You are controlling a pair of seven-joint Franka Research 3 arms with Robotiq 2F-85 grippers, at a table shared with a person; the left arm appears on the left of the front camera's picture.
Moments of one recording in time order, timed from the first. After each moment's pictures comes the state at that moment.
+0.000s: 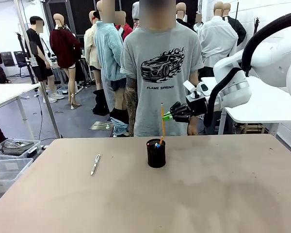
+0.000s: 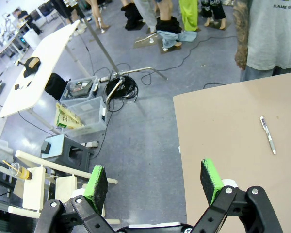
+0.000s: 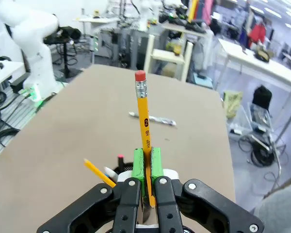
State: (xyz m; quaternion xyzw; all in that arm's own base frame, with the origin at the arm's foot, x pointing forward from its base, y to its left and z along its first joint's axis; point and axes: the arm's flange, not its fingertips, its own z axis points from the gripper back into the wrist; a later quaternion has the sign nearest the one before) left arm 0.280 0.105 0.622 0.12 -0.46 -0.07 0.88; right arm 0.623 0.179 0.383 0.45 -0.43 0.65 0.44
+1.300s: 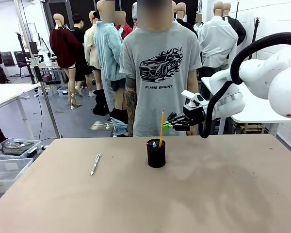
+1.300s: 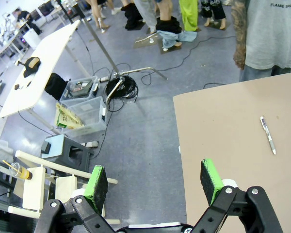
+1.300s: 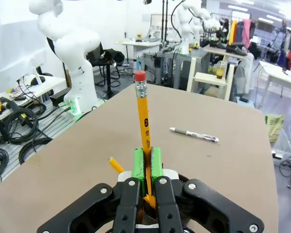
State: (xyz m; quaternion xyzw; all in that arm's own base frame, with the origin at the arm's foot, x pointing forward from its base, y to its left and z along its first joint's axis) left arm 0.280 0.105 0.622 0.12 -0.46 -0.07 0.88; right arm 0.630 0.194 0.335 0.55 -0.37 0.64 0.38
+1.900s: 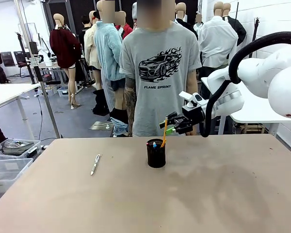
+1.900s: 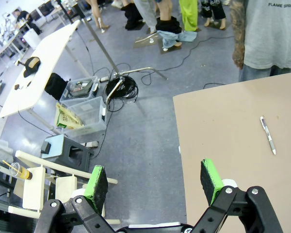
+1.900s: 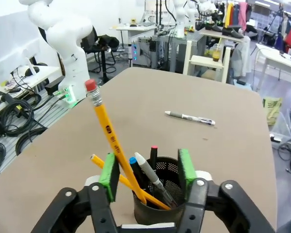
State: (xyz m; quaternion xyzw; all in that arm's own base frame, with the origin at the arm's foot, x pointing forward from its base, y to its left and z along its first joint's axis) left arm 0.280 0.105 0.622 0.12 -0.46 -0.07 0.88; right arm 0.636 0.194 0.335 0.53 -0.35 0.65 0.41
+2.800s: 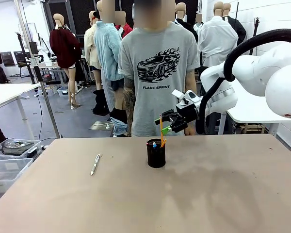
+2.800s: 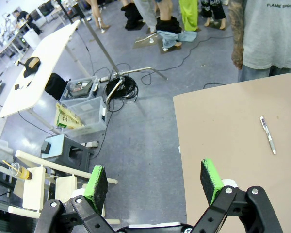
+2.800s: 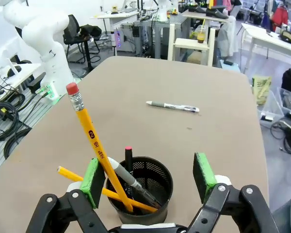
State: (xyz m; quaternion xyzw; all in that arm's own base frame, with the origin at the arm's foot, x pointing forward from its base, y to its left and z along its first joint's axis) left arm 0.280 0.105 0.622 0.12 -0.46 -0.07 0.88; right arm 0.645 0.218 0.343 0.49 -0.34 0.65 0.47
